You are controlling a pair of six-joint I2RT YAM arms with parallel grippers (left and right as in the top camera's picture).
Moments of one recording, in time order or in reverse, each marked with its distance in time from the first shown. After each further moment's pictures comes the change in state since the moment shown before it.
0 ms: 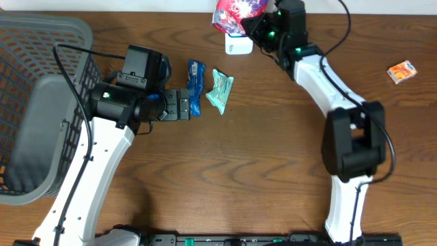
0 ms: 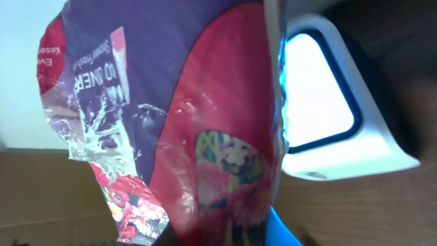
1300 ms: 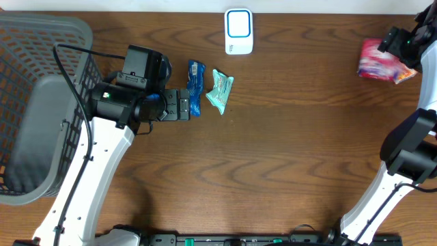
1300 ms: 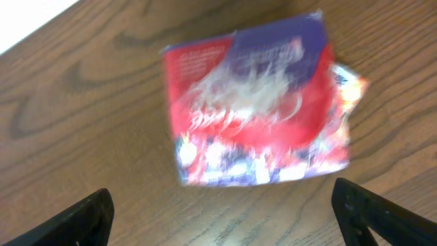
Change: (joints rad) left arm 0.000 0.000 0.000 0.000 0.000 0.000; right arm -0.641 0.037 0.389 -0.889 0.344 -0.777
